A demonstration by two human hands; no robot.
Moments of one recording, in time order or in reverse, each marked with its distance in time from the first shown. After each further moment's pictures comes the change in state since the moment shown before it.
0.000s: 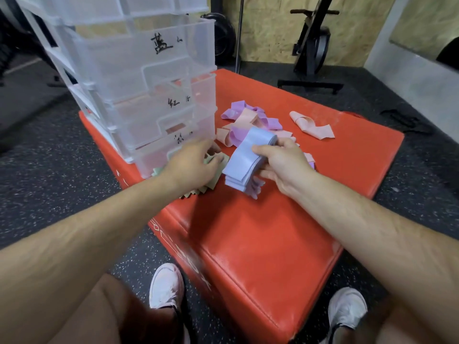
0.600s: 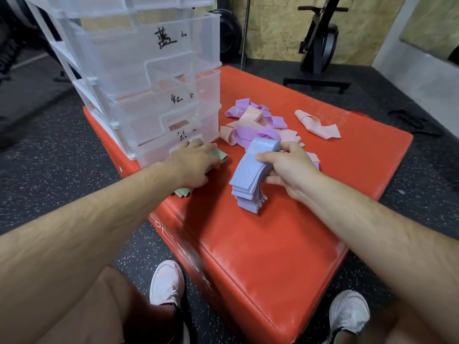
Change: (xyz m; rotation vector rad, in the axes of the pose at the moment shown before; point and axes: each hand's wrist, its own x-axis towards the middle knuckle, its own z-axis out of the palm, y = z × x) left_hand 0.025 -0.031 0.007 0.727 -0.360 0.213; right_hand 0.008 0.007 -0.014 -0.171 -0.012 0.040
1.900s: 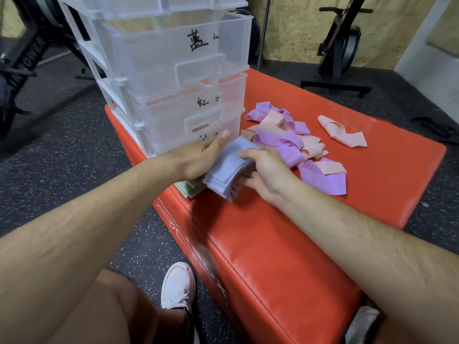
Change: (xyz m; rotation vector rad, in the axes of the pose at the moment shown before) left_hand -0.028 -0.033 -0.025 -0.820 -0.020 -0.285; right_hand 0.020 0.016 0.091 0.284 -0.200 0.115
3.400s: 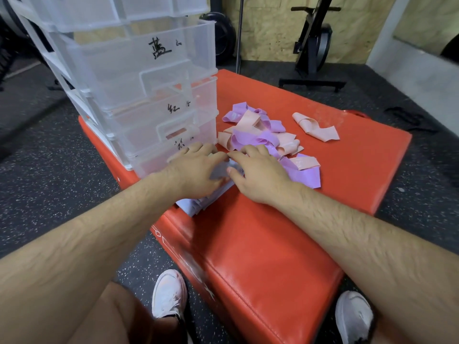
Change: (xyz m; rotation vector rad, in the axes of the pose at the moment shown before) left_hand 0.005 0.023 0.039 0.601 0.153 0.348; right_hand -0.020 -0.013 -0.051 -1.729 0.056 -0.683
